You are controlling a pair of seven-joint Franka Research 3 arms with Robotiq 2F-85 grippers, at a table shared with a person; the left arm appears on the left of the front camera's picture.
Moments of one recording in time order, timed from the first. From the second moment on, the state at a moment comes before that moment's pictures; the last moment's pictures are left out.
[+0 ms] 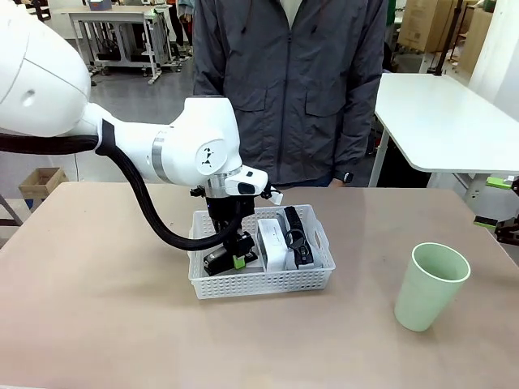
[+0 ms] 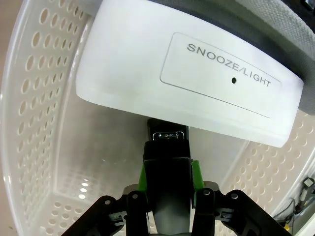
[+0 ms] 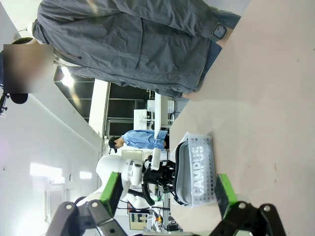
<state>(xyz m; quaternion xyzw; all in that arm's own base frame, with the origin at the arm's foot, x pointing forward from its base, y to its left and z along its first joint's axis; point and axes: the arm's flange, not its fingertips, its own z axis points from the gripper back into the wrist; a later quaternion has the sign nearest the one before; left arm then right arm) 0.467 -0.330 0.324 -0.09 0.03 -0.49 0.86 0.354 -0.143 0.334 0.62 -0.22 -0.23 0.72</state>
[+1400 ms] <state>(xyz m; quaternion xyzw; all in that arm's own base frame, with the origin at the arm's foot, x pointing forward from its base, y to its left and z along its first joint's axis) 0.415 -0.161 0.514 -0.25 -0.13 -0.41 0.87 0.354 -0.143 0.334 0.62 -0.22 -0.23 0.72</state>
